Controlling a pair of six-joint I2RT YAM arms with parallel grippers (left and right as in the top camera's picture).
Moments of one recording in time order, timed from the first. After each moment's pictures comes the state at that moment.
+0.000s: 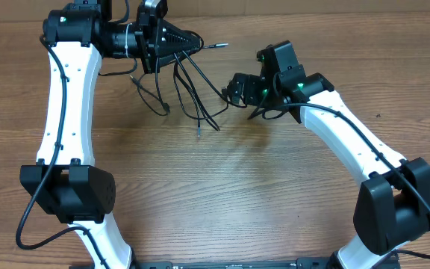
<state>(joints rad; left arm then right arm) -0.03 2.00 2.15 -1.28 1.54 -0.57 0.39 1.81 1.42 -0.58 -0.24 0.50</state>
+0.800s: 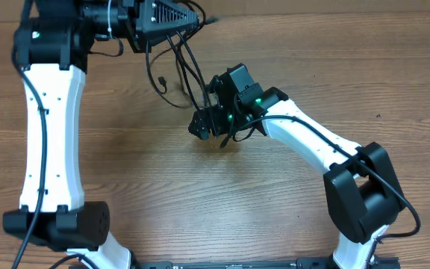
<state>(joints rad) -0.03 1.81 2.15 -0.73 1.55 -1.01 0.58 1.94 1.42 -0.57 -0.41 0.31</state>
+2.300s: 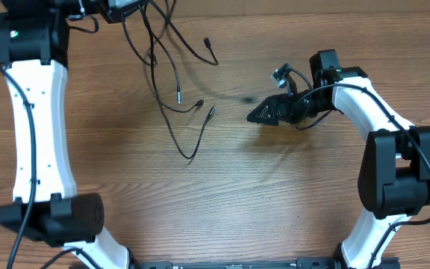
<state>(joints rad) 0.08 1.86 2.15 -0.35 1.48 -1.11 0.09 1.99 1.41 -0.90 -0.98 -0.33</state>
